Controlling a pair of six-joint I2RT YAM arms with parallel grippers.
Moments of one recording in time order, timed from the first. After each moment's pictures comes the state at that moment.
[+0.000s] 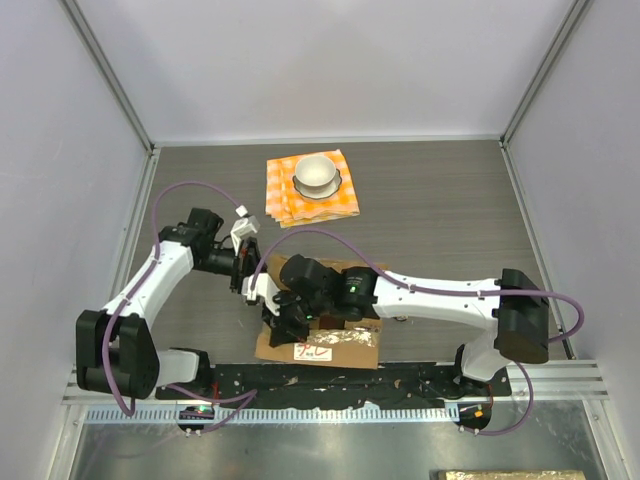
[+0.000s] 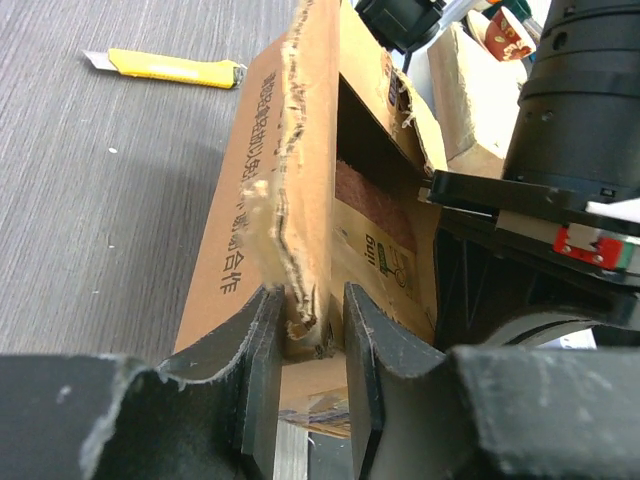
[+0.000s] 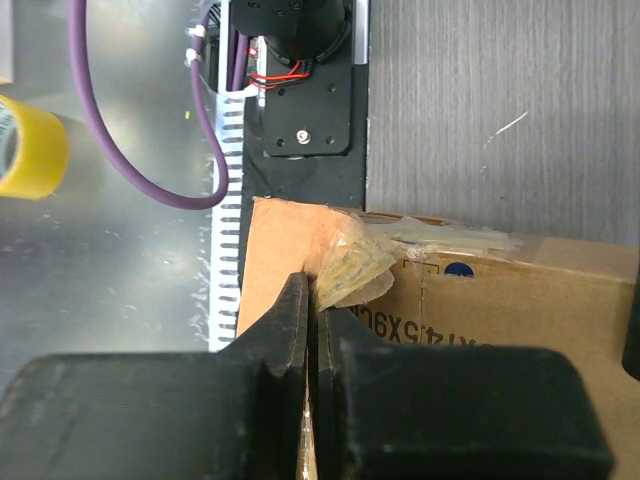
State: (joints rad) left arm -0.14 1.29 0.88 -0.99 1.36 0.80; right arm 1.26 1.56 1.21 -0.32 -0.44 0.01
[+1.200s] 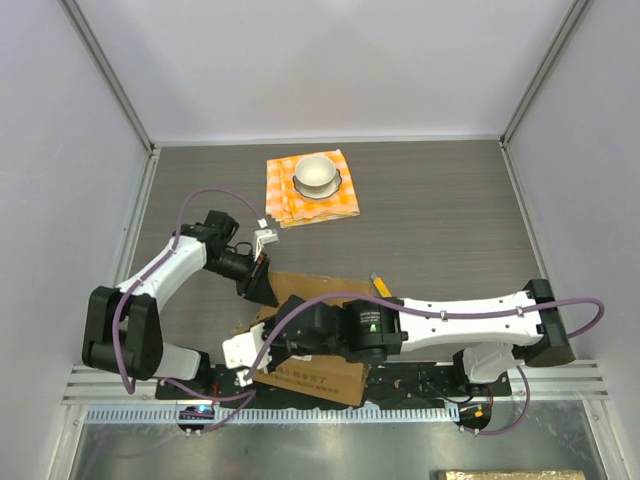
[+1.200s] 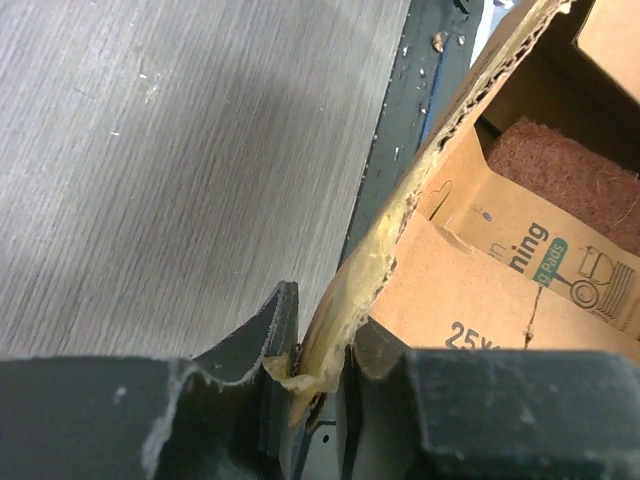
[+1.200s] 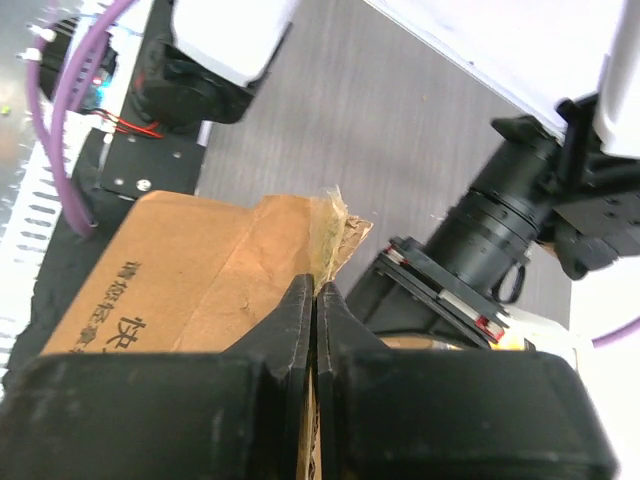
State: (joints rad) left arm -0.22 1.40 0.88 -0.94 1.02 0.60; right arm 1.59 1.49 1.40 -0.39 0.14 -0.59
